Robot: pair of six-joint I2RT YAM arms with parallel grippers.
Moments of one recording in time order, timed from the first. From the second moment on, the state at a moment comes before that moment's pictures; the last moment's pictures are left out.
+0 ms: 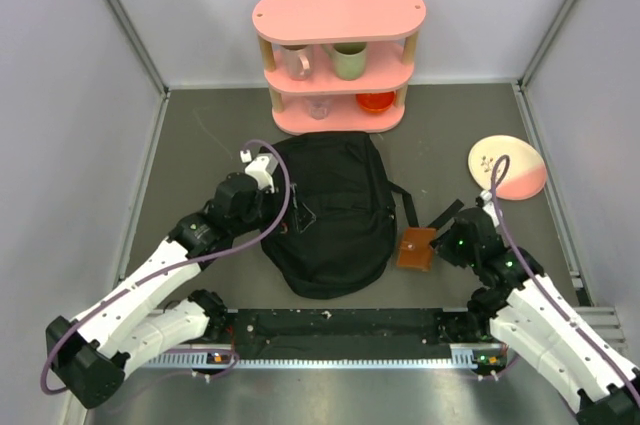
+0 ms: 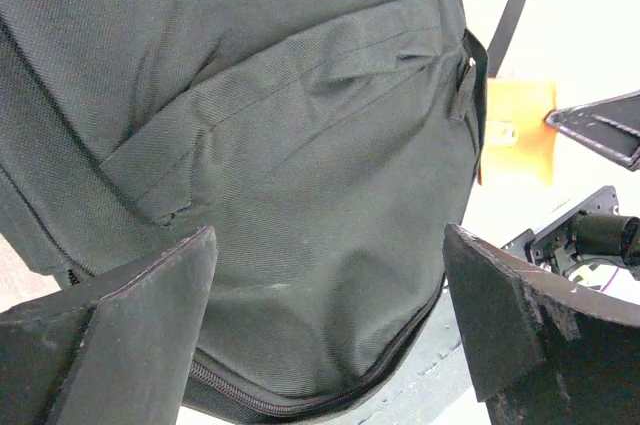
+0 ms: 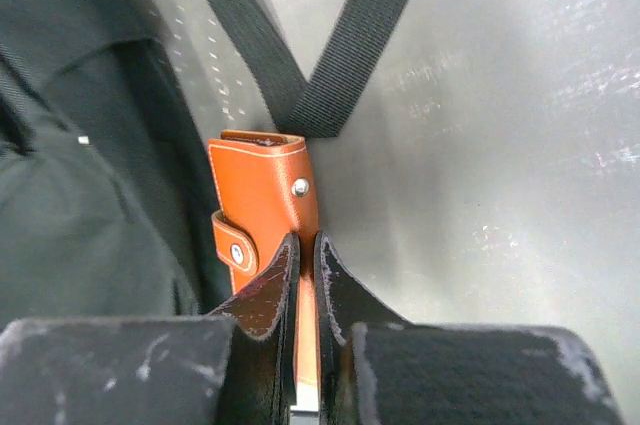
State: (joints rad) left arm -0.64 0.88 0.75 -0.45 0.10 -0.57; right arm 0.47 0.59 0.38 -0.66 0.16 0.98
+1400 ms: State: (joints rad) left arm -0.68 1.44 0.66 0.76 0.62 -1.01; right arm 0.47 0.76 0.62 -0.20 -0.33 0.95
